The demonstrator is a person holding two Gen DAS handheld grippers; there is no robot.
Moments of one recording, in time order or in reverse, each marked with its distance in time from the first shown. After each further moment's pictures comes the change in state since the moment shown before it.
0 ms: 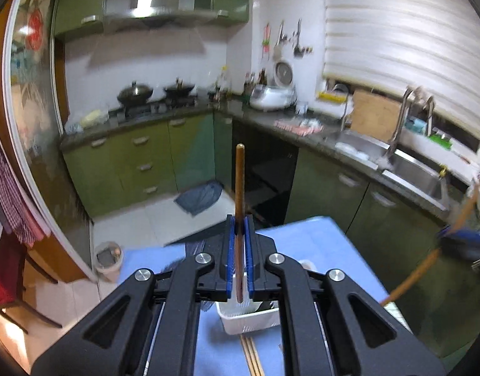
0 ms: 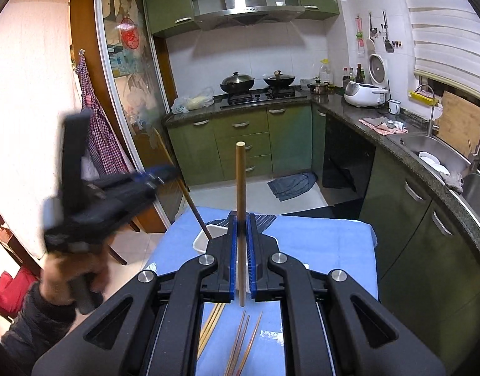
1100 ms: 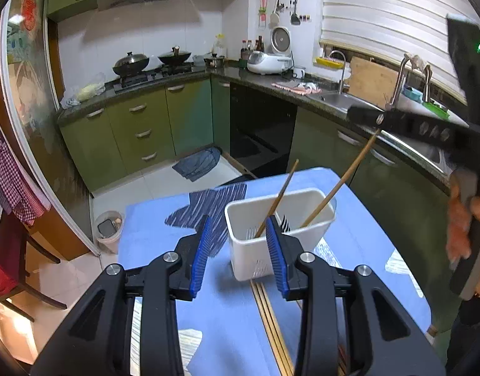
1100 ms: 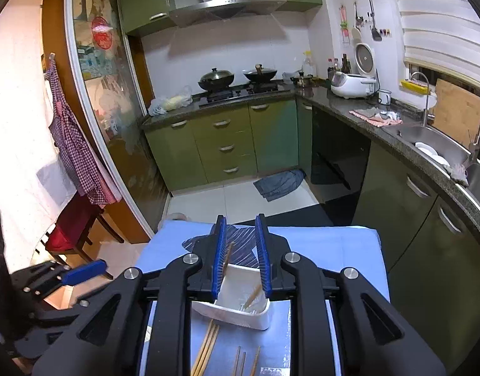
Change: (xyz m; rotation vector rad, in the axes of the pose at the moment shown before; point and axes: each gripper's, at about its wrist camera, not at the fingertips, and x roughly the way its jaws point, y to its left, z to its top) left arm -0.022 0.027 -0.066 0.025 0.135 -0.028; right arm 0.112 -0.011 0.025 0.055 0.004 -0.074
